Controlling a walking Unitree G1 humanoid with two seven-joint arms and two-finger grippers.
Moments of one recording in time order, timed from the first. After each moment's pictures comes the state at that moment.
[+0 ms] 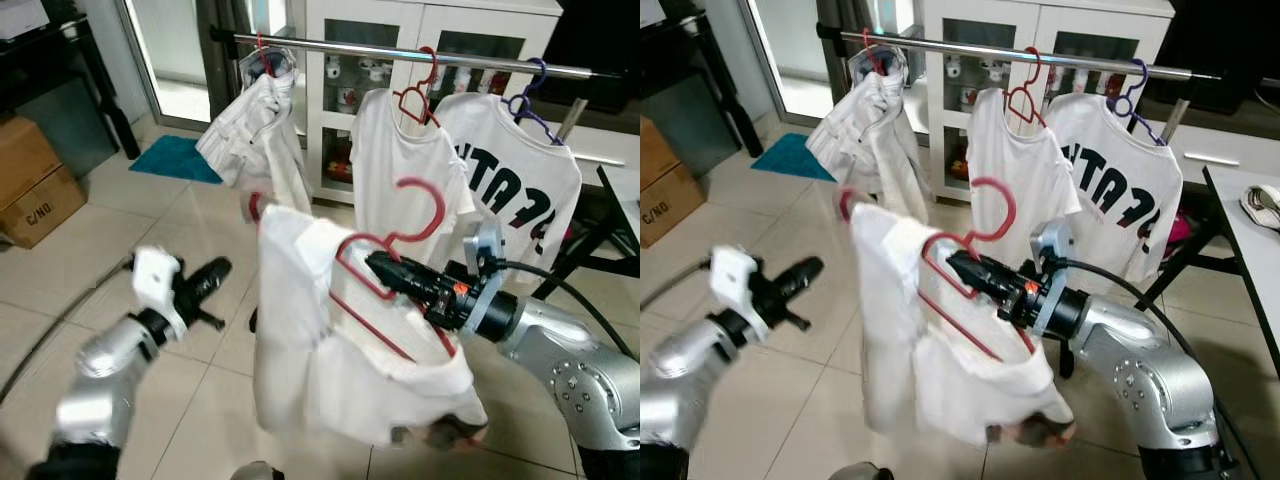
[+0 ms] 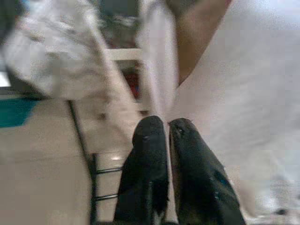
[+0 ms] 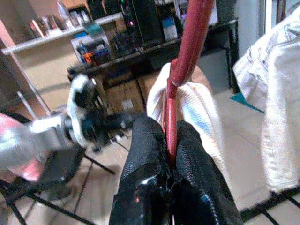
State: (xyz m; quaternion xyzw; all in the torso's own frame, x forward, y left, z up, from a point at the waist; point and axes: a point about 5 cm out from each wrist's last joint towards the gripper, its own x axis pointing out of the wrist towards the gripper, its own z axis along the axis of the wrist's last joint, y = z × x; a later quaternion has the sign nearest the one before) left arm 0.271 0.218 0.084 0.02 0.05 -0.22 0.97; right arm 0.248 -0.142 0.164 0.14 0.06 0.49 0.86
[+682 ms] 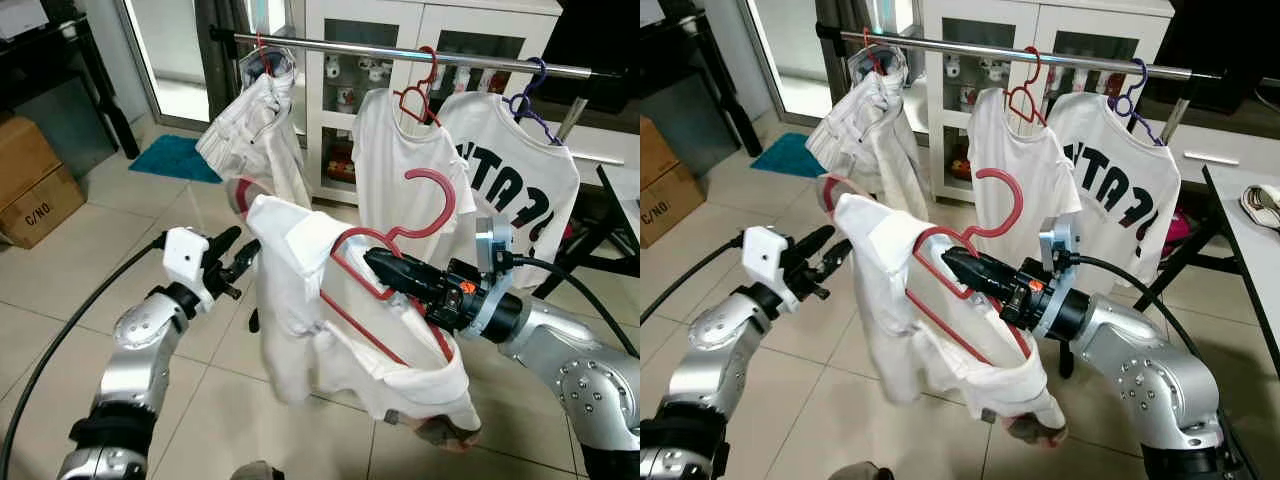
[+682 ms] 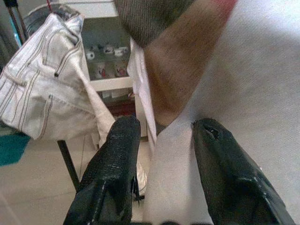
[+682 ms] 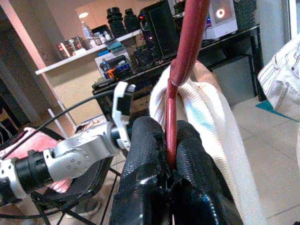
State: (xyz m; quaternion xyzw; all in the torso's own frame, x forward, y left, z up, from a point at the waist) left arm 0.304 0.193 0.096 0.03 0.00 -0.24 0.97; right arm 0.243 -0.142 0.170 0.18 0.06 0.52 0.84
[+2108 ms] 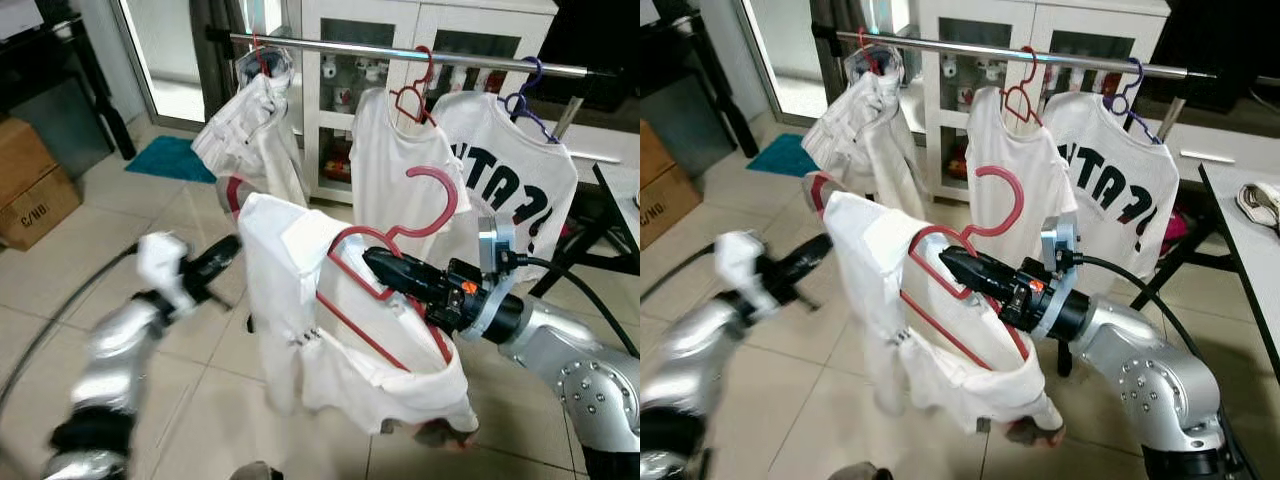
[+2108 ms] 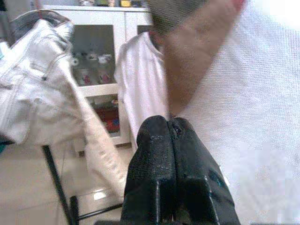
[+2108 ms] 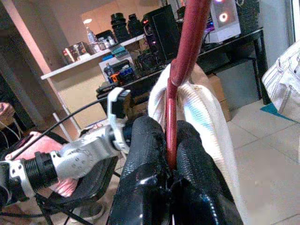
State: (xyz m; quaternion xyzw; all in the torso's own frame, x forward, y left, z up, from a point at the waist) left arm 0.288 0.228 0.101 0.01 -0.02 -0.29 0.96; right arm 0.241 -0.141 0.172 0.19 0.05 0.52 0.83
